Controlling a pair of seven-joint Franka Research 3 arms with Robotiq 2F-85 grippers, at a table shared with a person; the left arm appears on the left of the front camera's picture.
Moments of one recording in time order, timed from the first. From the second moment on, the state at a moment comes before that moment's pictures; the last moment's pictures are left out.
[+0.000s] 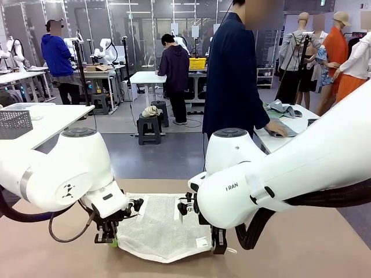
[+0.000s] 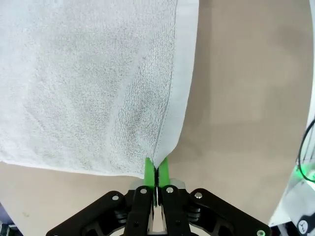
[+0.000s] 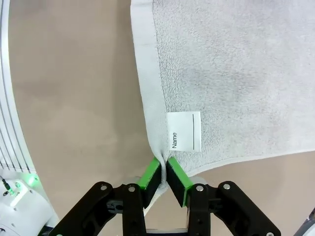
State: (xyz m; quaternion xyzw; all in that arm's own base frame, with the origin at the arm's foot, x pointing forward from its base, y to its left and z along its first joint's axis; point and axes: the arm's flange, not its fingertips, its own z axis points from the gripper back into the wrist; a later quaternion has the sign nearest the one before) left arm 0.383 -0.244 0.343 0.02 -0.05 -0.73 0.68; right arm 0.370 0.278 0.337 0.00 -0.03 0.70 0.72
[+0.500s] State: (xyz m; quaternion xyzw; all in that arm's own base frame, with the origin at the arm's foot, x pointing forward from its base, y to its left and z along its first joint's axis) left arm 0.382 -0.243 0.352 0.02 -0.04 -0.73 0.68; right arm 0.370 0.278 0.341 0.00 -0.02 0.70 0.72
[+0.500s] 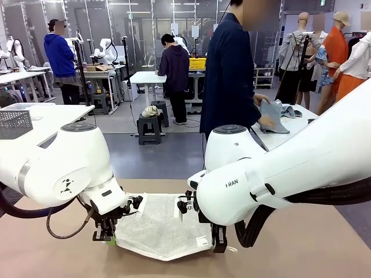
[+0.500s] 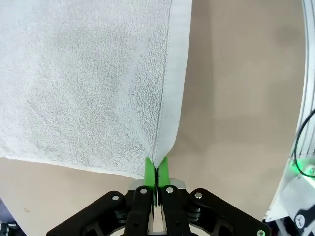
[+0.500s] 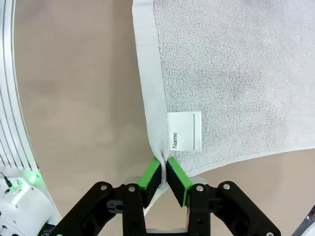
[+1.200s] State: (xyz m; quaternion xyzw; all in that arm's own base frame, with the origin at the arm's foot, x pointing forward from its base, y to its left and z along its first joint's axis) left arm 0.381 -0.242 0.349 0.02 -0.03 -0.73 0.69; right arm 0.368 0.276 0.334 0.00 -0.02 0.70 0.72
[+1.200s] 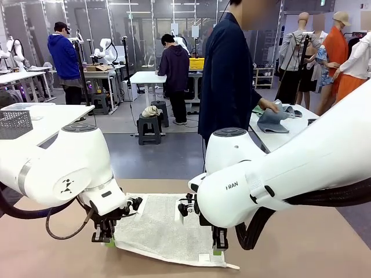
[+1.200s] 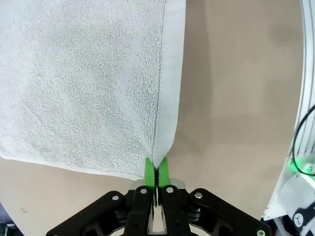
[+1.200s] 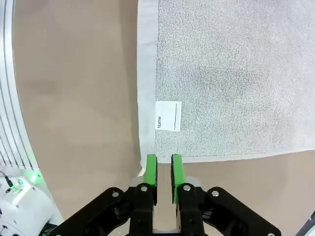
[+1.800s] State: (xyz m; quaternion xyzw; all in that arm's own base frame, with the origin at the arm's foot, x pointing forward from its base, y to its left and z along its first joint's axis) left arm 0.381 -0.241 0.343 0.01 -0.03 -0.72 0.69; right arm 0.367 0.275 0.311 0.02 0.01 0.69 0.73
